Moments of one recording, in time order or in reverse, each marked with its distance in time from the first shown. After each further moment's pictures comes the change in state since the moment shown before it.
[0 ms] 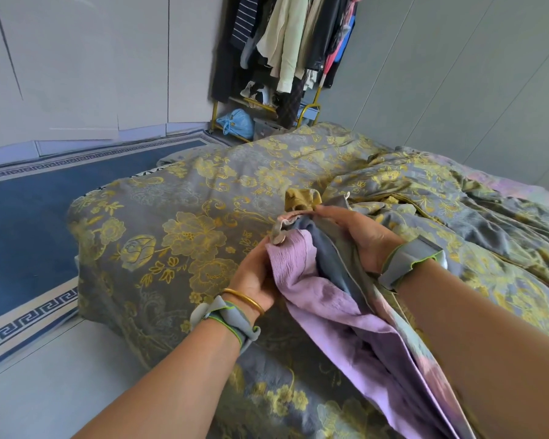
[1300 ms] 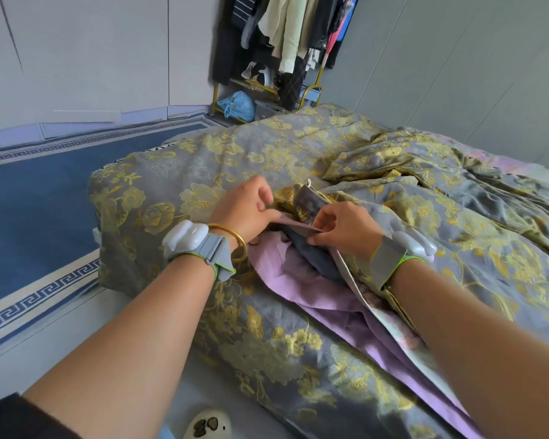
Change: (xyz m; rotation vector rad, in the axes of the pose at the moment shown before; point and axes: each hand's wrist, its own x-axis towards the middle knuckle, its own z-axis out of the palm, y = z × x) left_hand -0.040 0.059 -0.029 1.552 0.188 0.655; right_hand -0.025 0.050 0.034 -1.094 0.316 -0.441
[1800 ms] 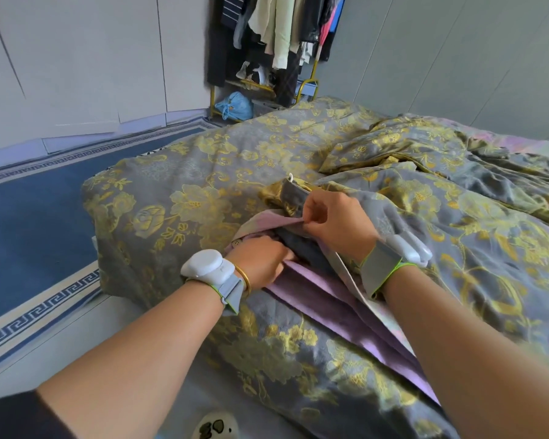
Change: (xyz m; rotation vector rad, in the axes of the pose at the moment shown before) left_hand -0.023 -0.017 0.071 0.570 -0.554 0.343; right_hand -0.016 0.003 0.008 0.131 0.186 -0.122
